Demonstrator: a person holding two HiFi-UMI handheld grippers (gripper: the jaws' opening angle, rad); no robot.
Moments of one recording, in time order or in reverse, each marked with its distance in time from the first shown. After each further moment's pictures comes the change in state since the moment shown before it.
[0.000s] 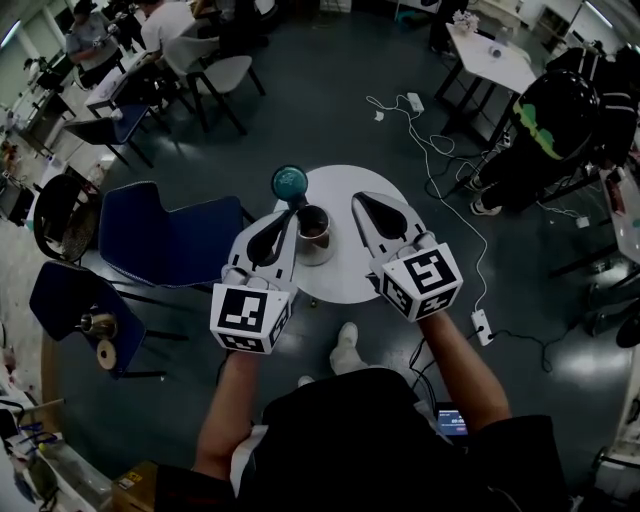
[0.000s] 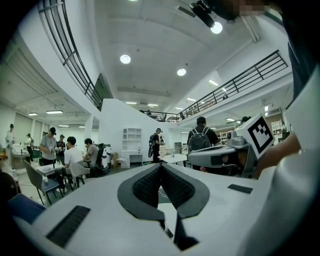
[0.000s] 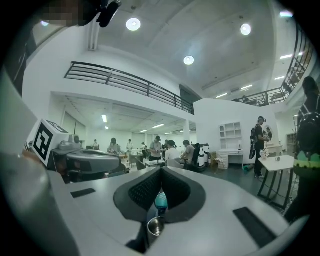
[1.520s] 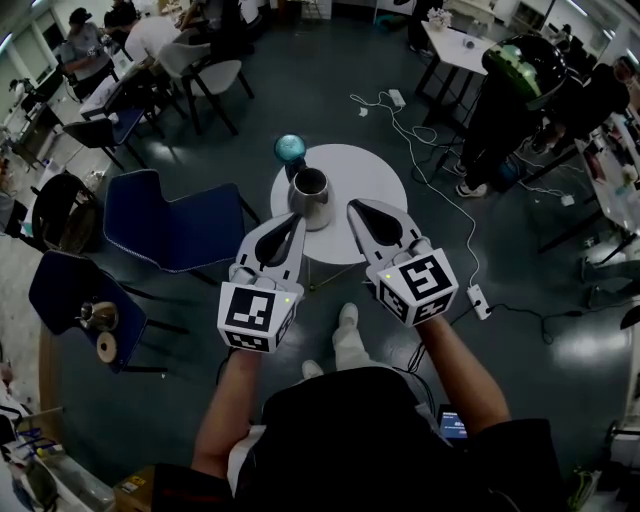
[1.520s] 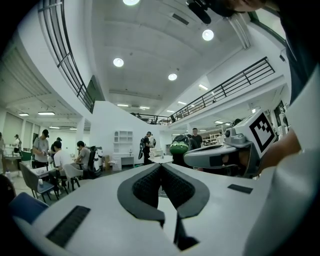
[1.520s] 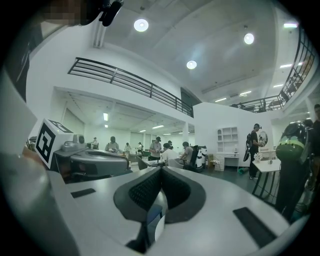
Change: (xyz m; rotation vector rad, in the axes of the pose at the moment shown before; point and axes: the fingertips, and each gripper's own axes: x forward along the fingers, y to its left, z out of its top) left arm -0.173 -0.073 -0.009 0.030 -0.032 -0.106; right arm -0.126 0.160 -0.009 -0.038 -0.007 -0.048
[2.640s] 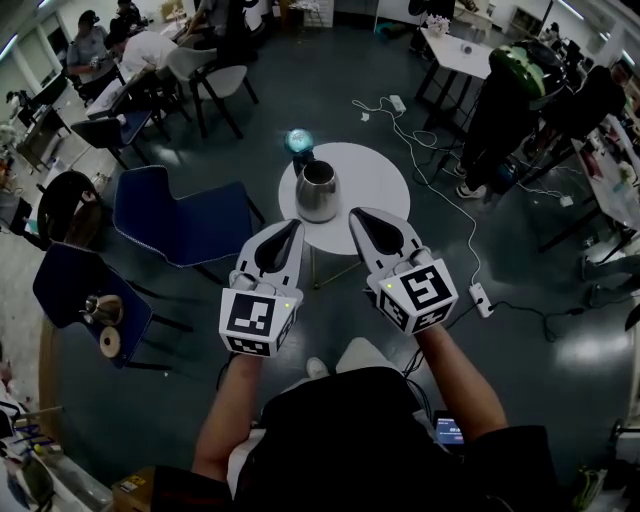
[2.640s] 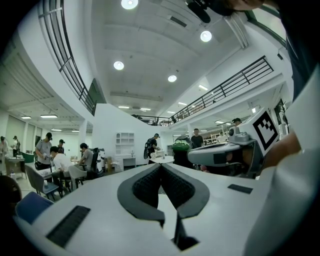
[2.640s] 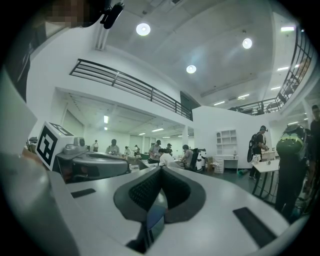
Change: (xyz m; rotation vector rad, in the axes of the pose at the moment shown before) left arm -0.077 -0.015 -0.001 0.009 -0.012 0.017; right arm -0.045 0.068 0.004 0.003 -0.037 -0.016
